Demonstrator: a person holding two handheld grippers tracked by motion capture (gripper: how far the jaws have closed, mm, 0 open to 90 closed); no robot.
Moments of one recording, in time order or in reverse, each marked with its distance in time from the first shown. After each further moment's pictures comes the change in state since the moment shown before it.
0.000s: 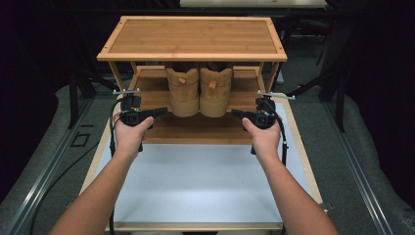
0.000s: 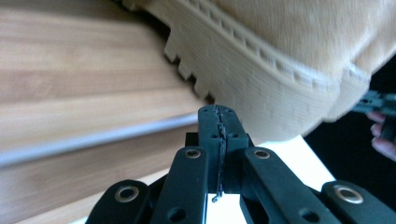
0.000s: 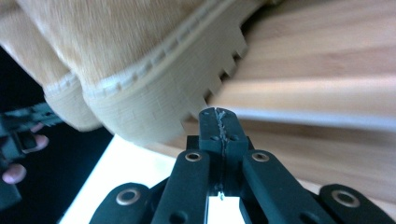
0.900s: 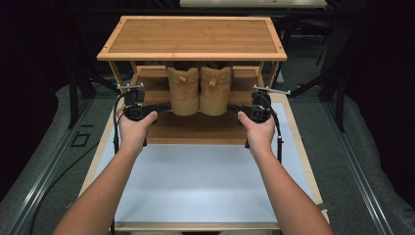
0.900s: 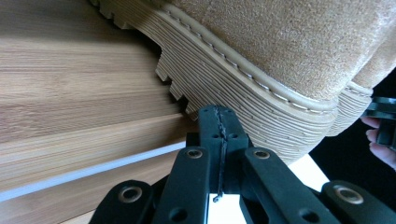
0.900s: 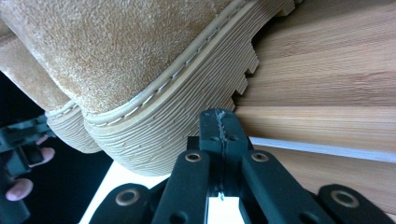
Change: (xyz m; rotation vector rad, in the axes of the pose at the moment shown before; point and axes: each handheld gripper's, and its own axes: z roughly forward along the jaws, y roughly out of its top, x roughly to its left) left arm -0.008 0.018 0.012 -0.018 0.009 -0.009; right arm 0.008 0.012 0.015 -0.024 0.001 0.050
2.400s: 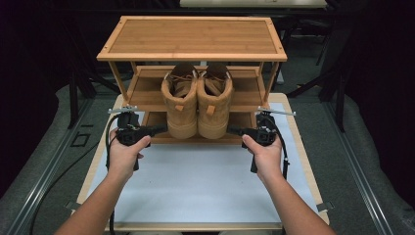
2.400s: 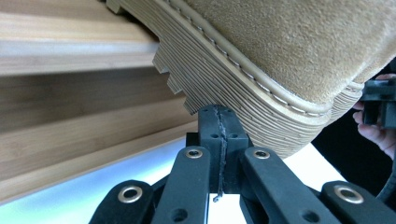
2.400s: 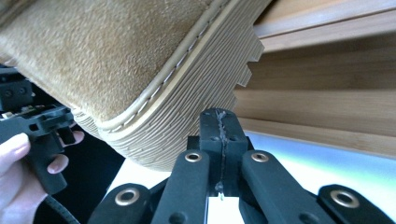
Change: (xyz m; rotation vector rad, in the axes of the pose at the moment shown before) left arm -0.012 -0.049 -0.036 0.019 -0.074 0.036; right arm -0.001 -0.049 -0.032 0.070 0.128 0.030
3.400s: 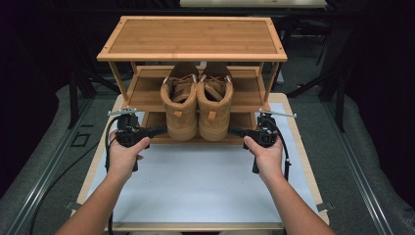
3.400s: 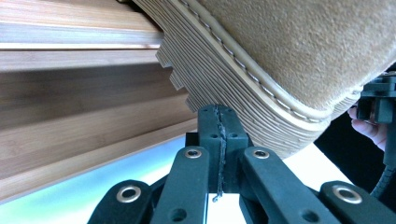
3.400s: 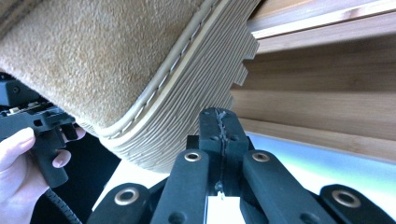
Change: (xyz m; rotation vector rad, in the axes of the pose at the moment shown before) left arm 0.011 -0.008 0.004 0.012 -0.017 0.010; right arm -0.013 -0.004 0.002 0.001 0.020 -0.023
